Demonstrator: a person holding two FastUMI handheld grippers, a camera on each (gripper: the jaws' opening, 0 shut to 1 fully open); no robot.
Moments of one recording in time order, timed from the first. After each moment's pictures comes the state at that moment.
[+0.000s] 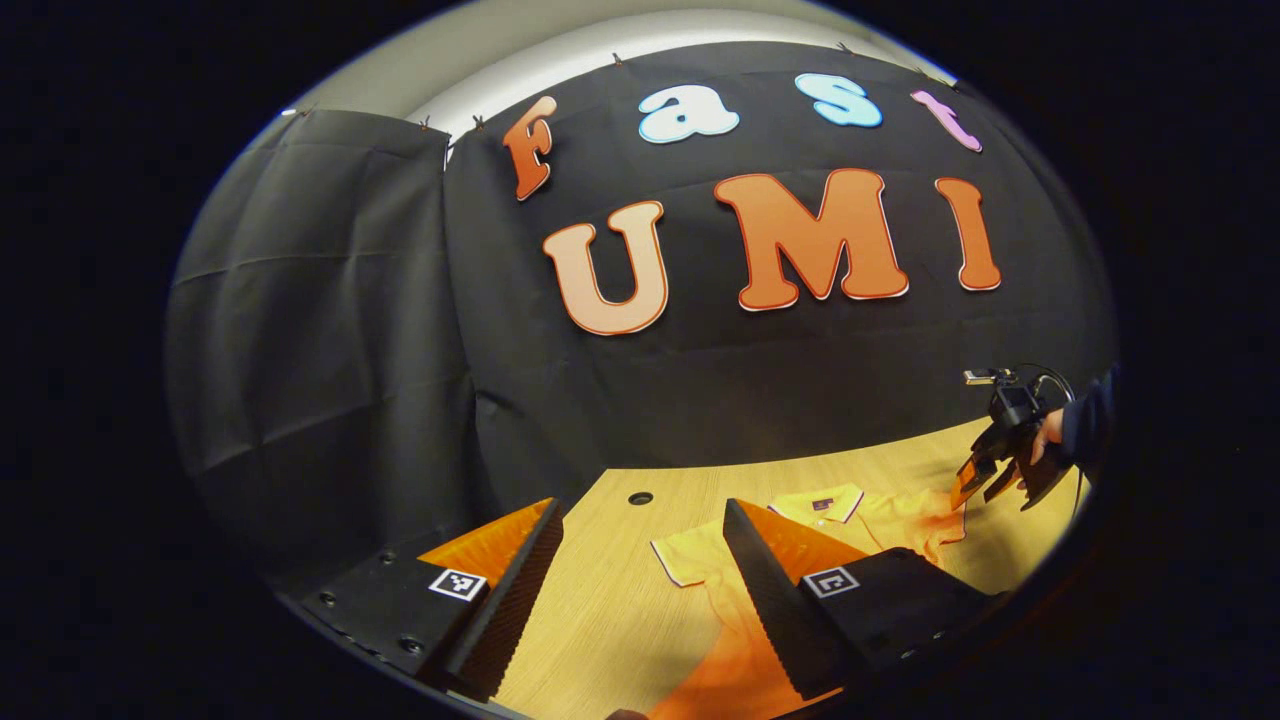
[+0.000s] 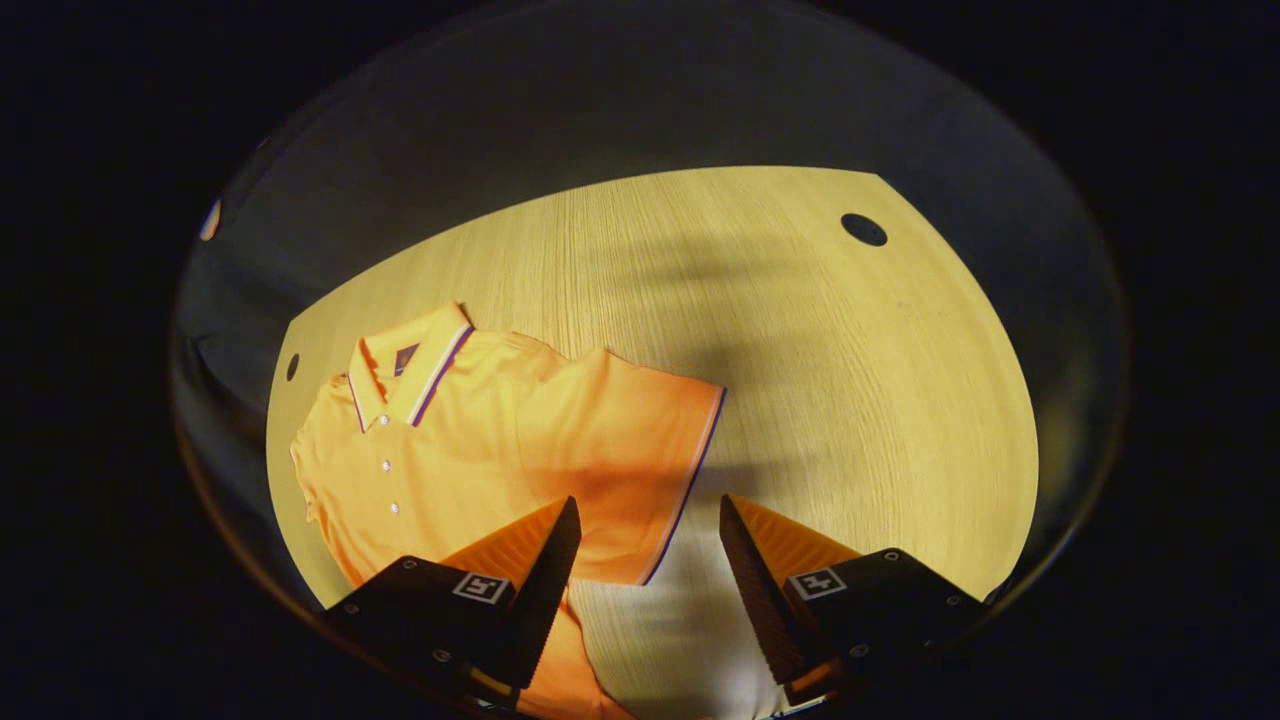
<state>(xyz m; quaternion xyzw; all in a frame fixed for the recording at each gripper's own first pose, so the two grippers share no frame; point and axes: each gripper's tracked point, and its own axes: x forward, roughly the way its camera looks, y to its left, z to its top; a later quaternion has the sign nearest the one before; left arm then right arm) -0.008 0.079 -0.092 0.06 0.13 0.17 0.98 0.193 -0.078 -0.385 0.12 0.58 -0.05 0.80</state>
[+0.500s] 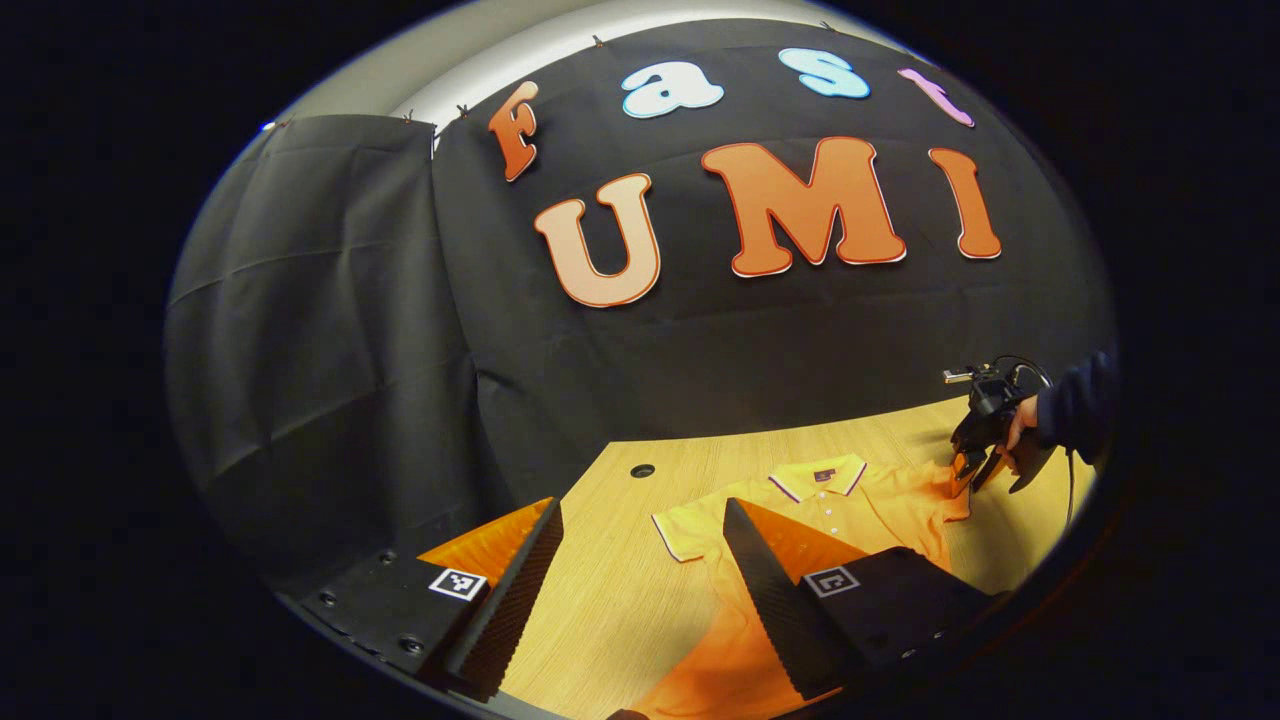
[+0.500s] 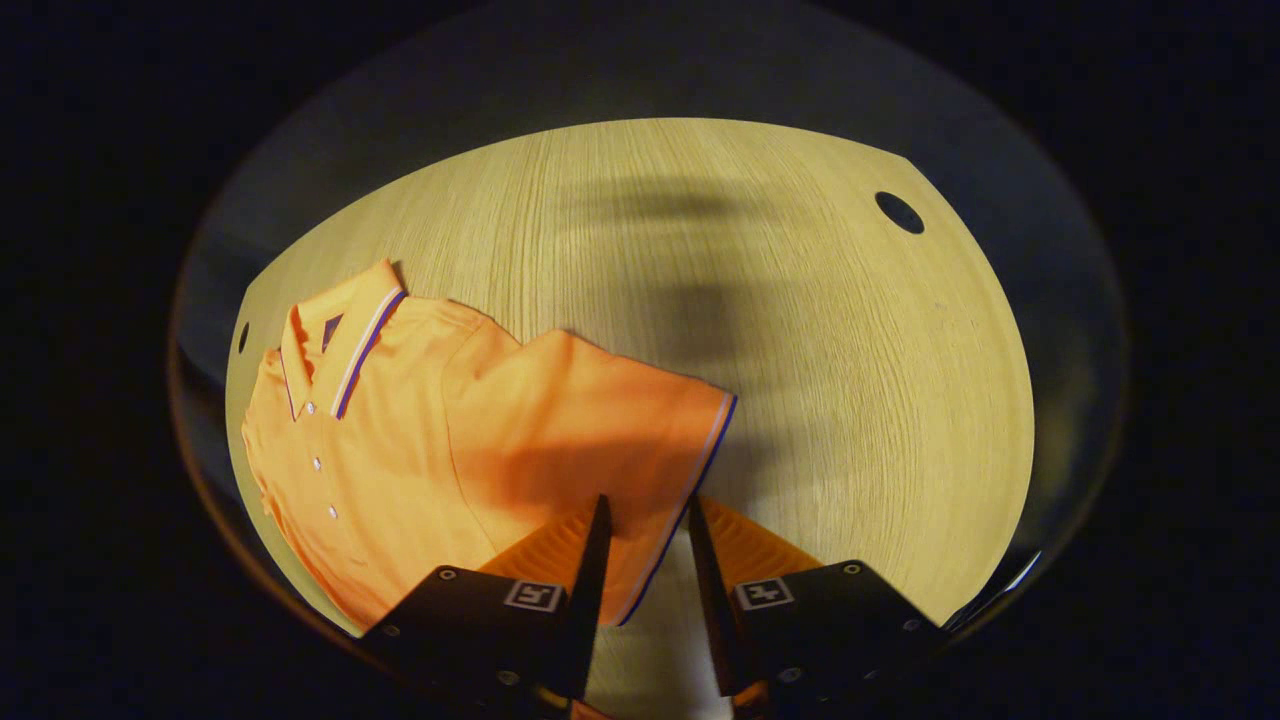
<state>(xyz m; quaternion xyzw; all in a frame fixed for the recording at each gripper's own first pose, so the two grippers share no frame) -0.011 0.065 -0.107 0.07 0.16 0.18 0.97 0.213 -0.085 -0.420 0.07 0.62 -0.05 0.78</state>
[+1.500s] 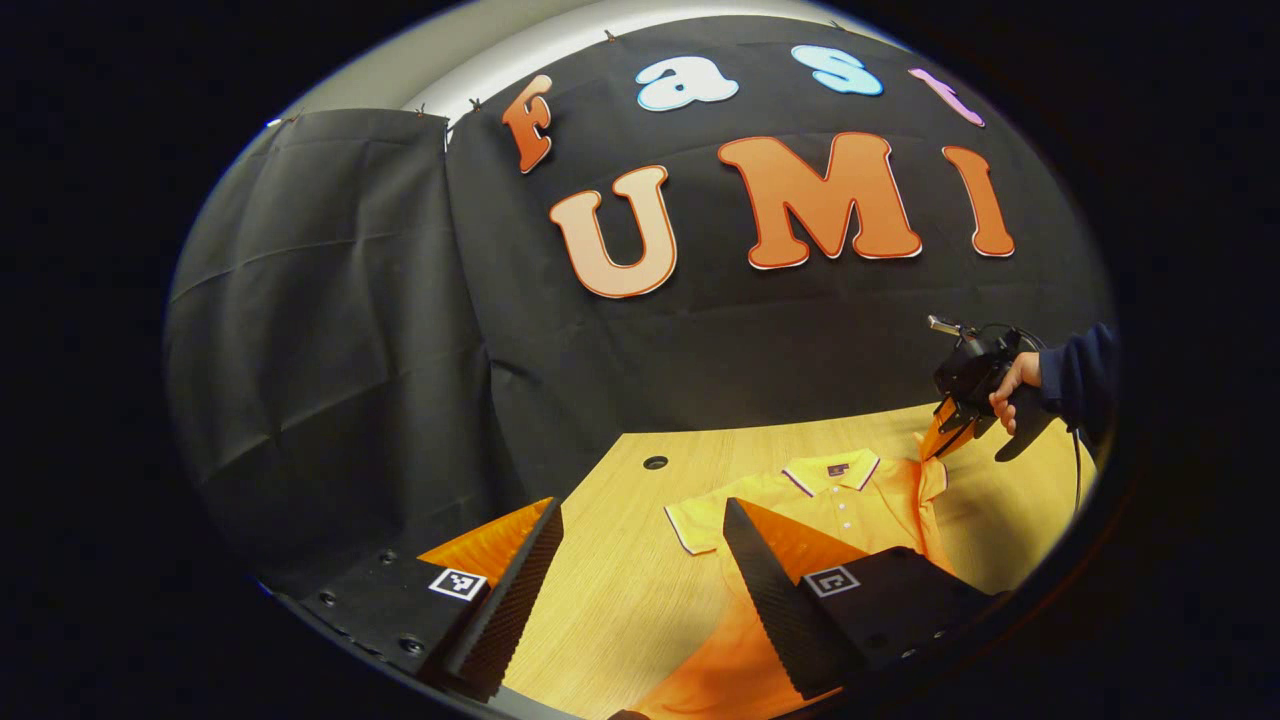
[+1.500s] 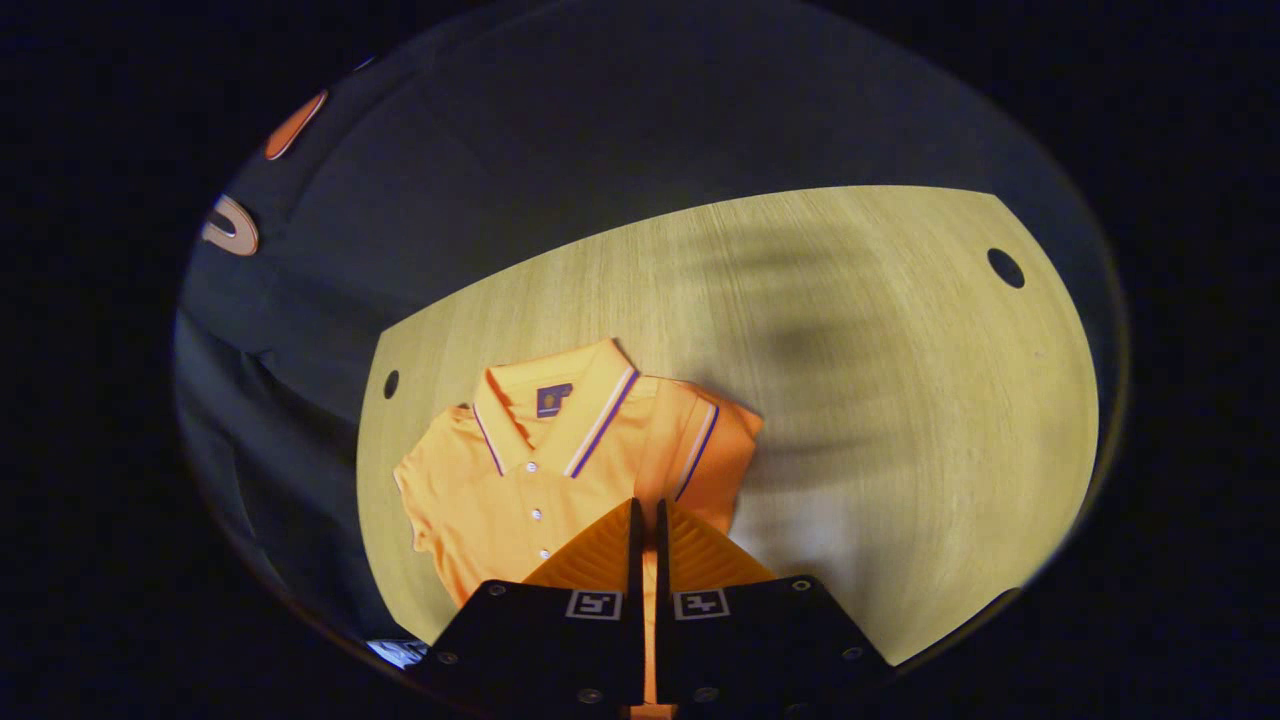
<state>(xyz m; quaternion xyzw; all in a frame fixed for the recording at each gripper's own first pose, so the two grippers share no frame) -0.022 0.084 -0.115 0.06 0.17 0.20 0.96 0.263 0.039 -0.324 0.21 0.56 0.08 0.80</state>
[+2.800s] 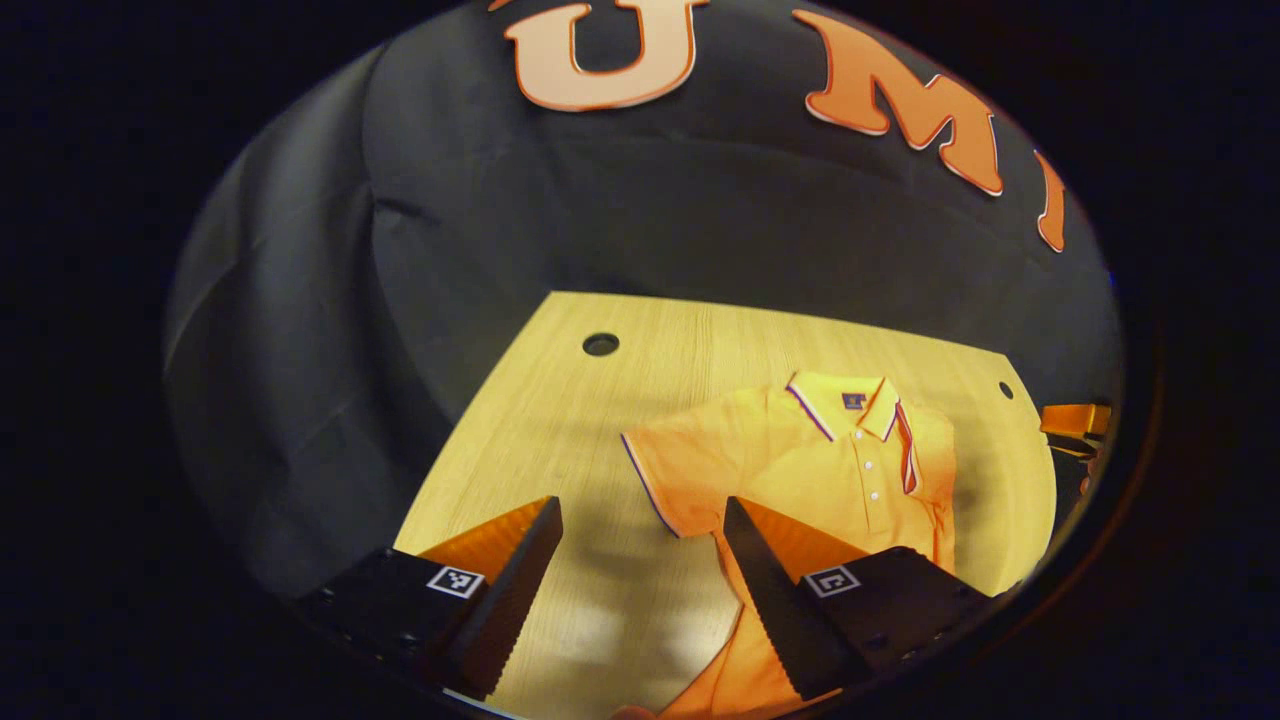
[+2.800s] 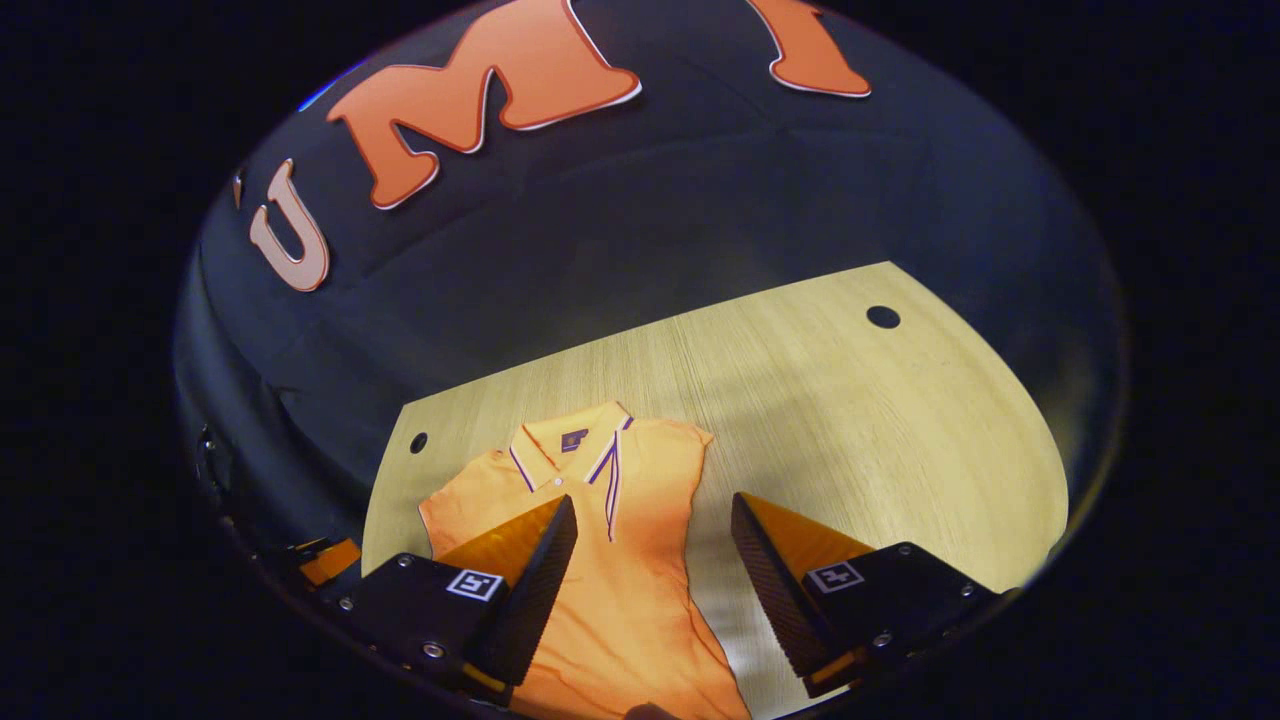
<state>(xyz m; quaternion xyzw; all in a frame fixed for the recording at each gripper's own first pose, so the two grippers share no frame) 0.150 0.159 -0.288 -0.08 0.44 0.07 0.89 0.162 -0.002 -0.220 0.18 0.38 -0.03 0.91</state>
